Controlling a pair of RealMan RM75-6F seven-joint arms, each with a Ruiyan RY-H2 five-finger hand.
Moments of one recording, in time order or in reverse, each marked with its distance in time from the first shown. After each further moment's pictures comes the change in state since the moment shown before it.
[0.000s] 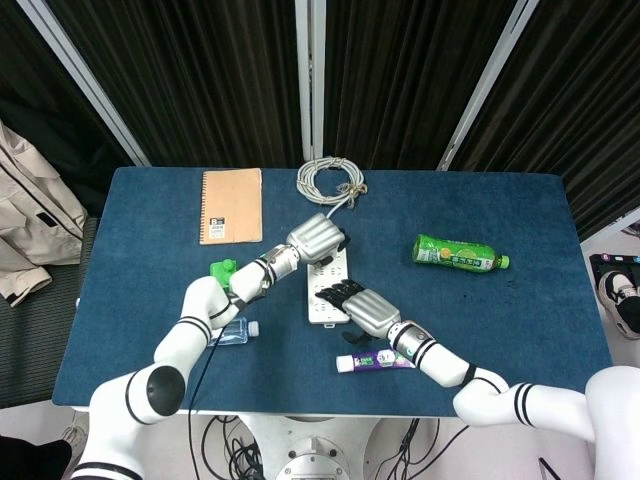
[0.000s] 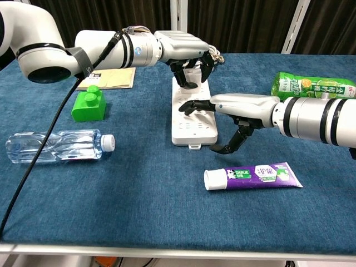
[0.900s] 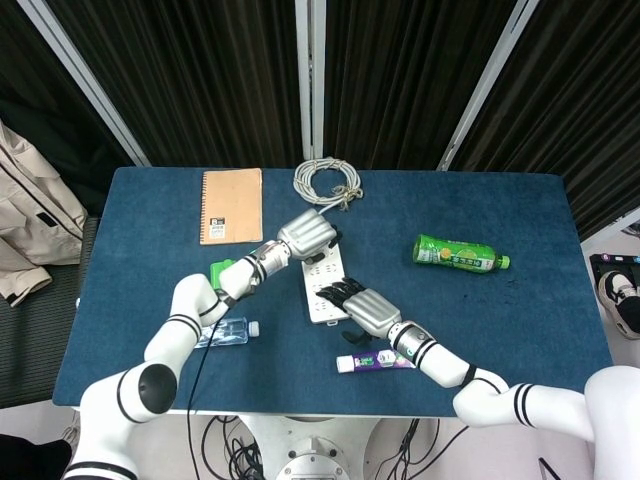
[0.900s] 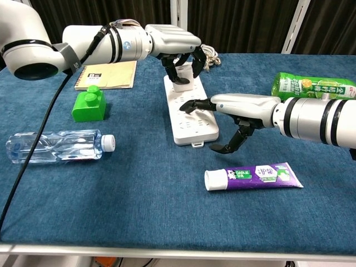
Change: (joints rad) left arm 0.031 0.031 0.016 -0.002 -0.022 0.066 0.028; right arm 0.002 -0.004 -0.005 -0.004 0.007 0.010 0.000
